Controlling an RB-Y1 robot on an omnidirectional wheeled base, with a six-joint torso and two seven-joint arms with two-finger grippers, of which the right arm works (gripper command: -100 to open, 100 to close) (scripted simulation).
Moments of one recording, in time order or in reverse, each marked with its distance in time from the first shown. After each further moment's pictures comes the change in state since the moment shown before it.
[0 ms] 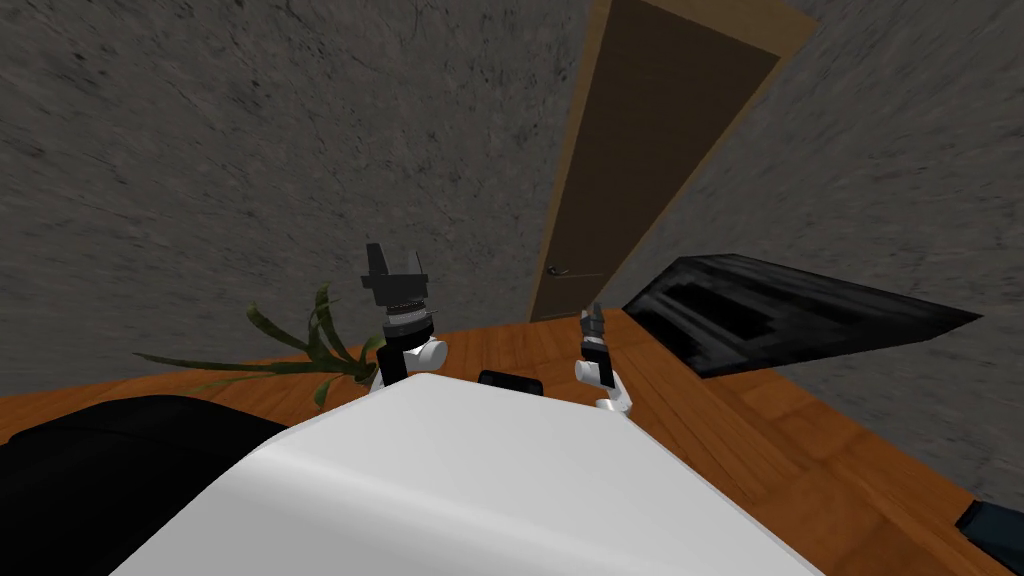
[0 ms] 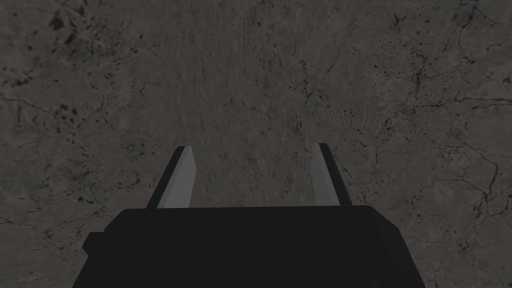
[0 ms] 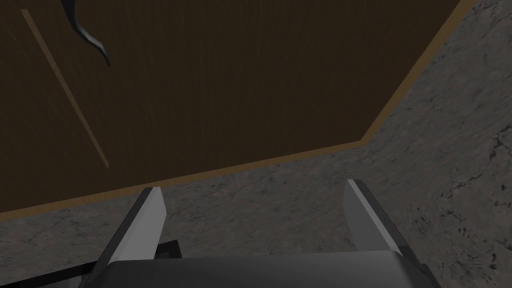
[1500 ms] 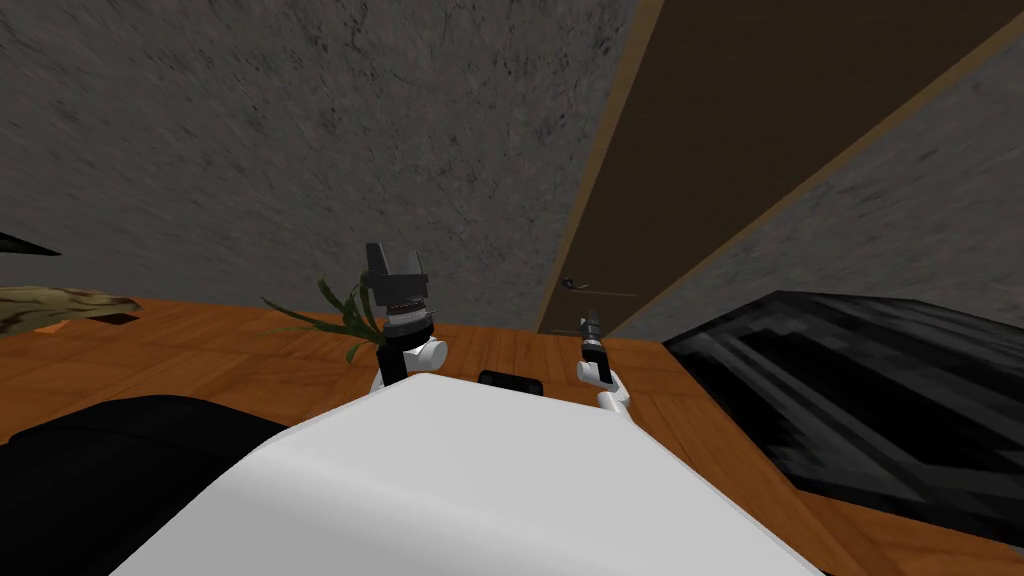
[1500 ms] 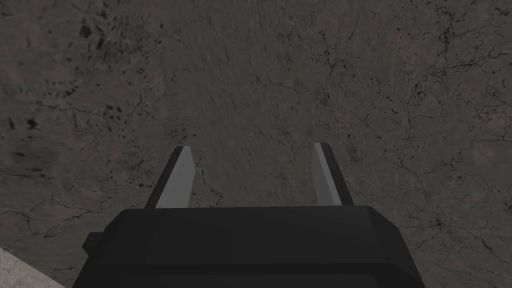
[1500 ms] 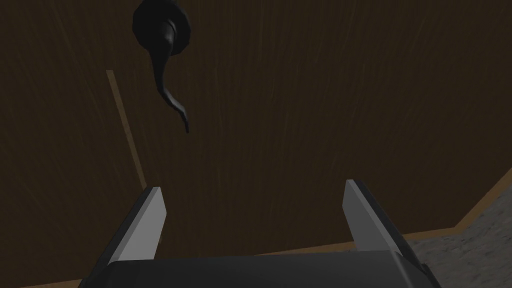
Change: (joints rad) arm -0.132 -0.065 -0.005 0.339 -0.021 -0.043 -0.013
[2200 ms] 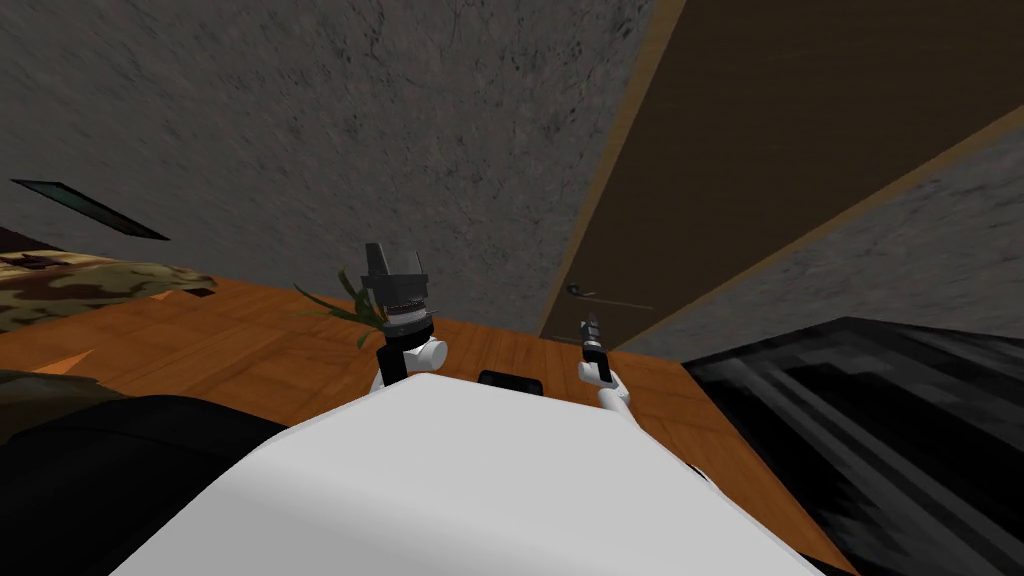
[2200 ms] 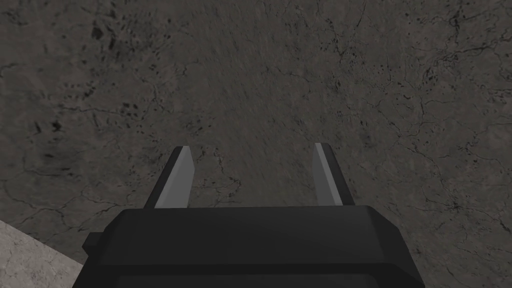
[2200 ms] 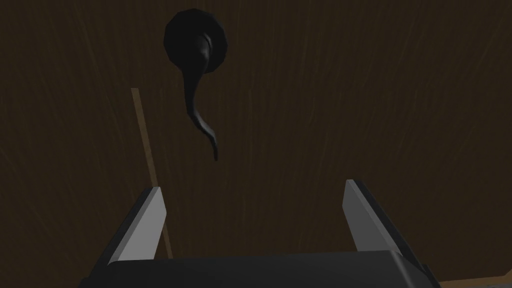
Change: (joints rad) arm -0.072 -0.025 -0.002 0.175 -0.008 -0.032 -0.006
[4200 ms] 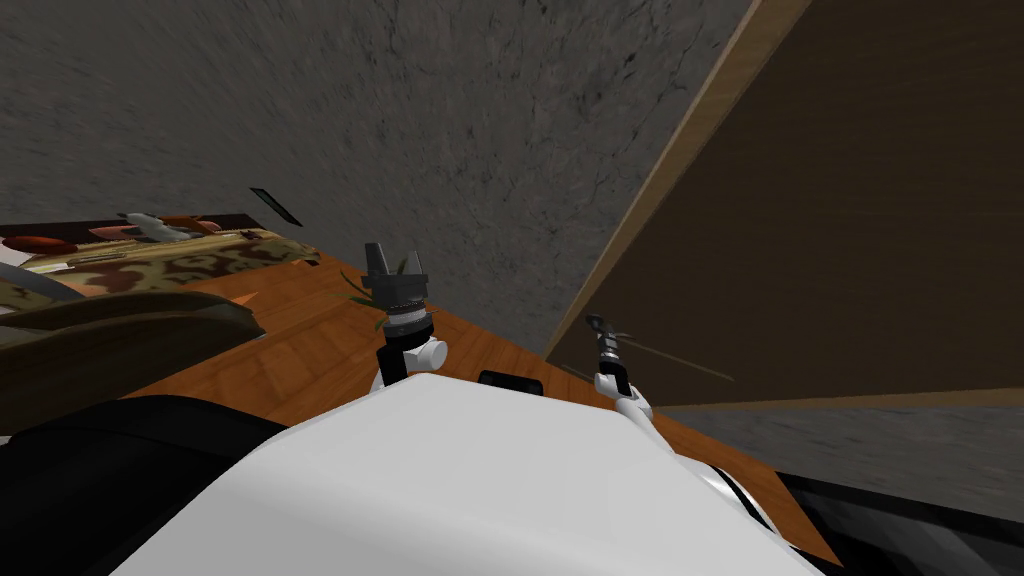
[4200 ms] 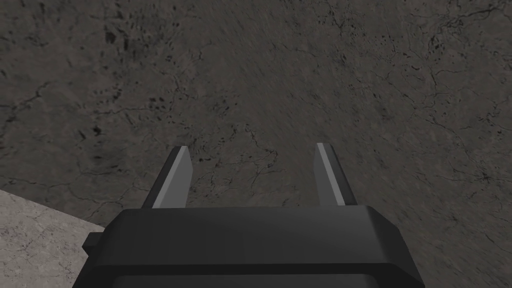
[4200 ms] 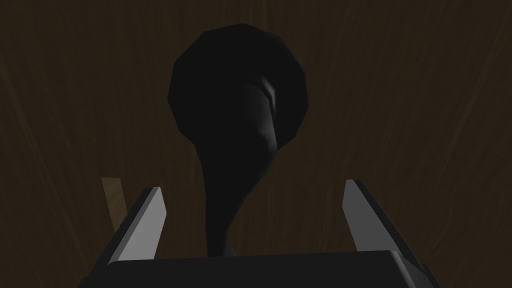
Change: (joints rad) arm -0.027 -0.105 -0.046 0.229 -0.041 -0.061 -0.061
